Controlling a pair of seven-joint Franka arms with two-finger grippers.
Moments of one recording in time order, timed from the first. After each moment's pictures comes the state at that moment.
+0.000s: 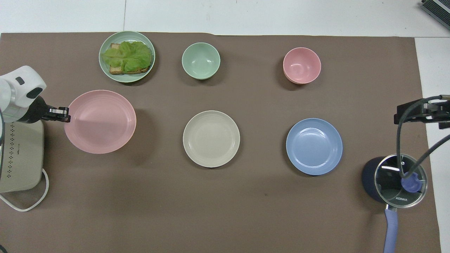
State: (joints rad) left arm 0.04 0.08 0.00 -1.89 -0.11 1.97 0.13; right arm -0.05 -0.01 0.05 -1.50 -0.03 1.46 0.14
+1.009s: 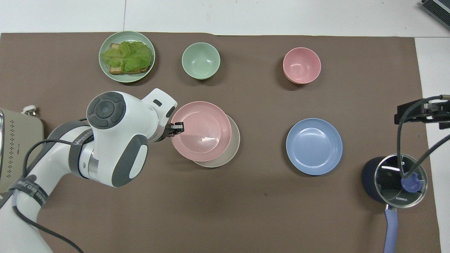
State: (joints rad) left arm -0.41 0.15 -0.06 -2.02 -0.13 2.23 -0.46; right arm -0.05 -0.01 0.05 -1.50 -0.03 1.46 0.14
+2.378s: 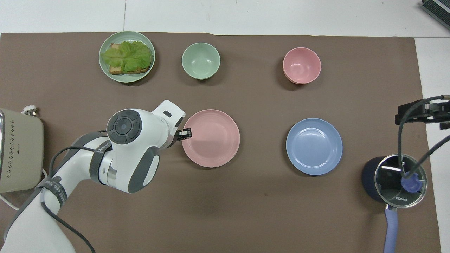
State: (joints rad) left arm -0.44 0.18 -0.05 -2.10 -0.13 2.38 -0.48; right arm -0.05 -0.02 0.04 -1.50 -0.03 1.46 0.14
